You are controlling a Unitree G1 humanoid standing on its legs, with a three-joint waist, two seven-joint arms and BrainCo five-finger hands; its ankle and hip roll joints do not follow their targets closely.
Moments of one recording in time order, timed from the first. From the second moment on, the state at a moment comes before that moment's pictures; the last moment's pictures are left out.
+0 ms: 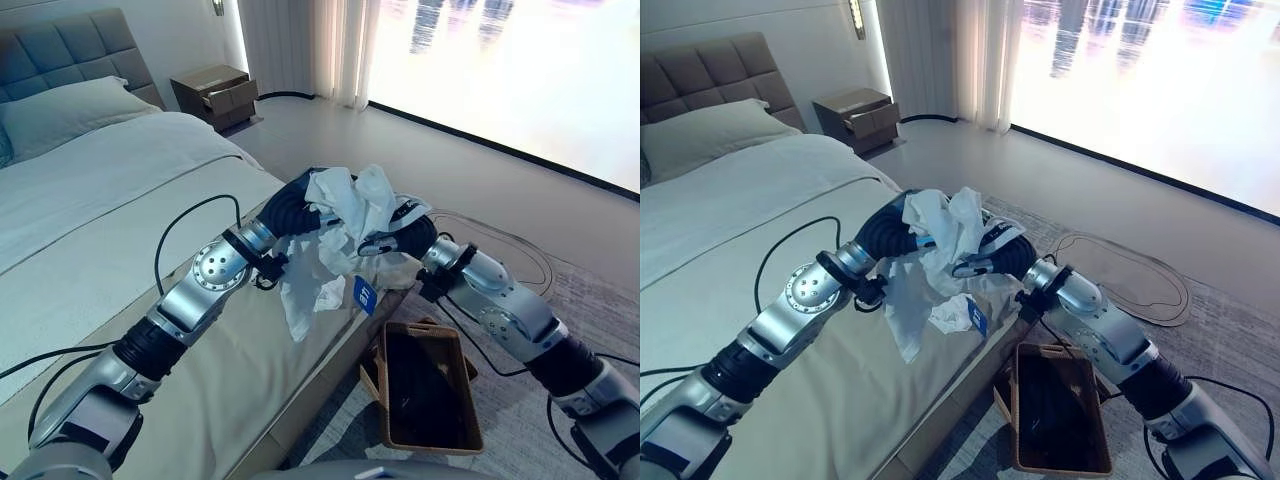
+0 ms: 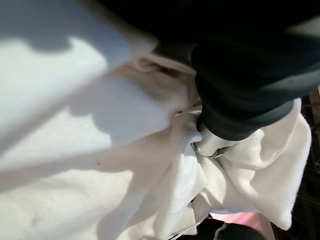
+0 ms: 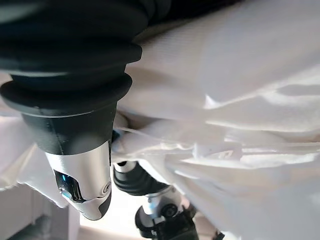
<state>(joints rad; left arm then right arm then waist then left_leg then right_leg) -0.54 0.68 -0.53 -0.06 -0.45 -0.29 -0.12 -0.44 -0.66 0.48 -0.16 0.72 -0.02 0.25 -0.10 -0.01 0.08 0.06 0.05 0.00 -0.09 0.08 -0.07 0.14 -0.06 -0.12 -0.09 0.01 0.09</state>
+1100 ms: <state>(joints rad) -0.53 0.58 -0.58 -0.02 -0.56 -0.23 -0.08 -0.37 -0.58 0.44 -0.07 0.51 -0.10 0.25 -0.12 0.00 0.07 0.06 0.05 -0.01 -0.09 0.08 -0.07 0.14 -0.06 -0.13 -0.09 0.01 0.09</state>
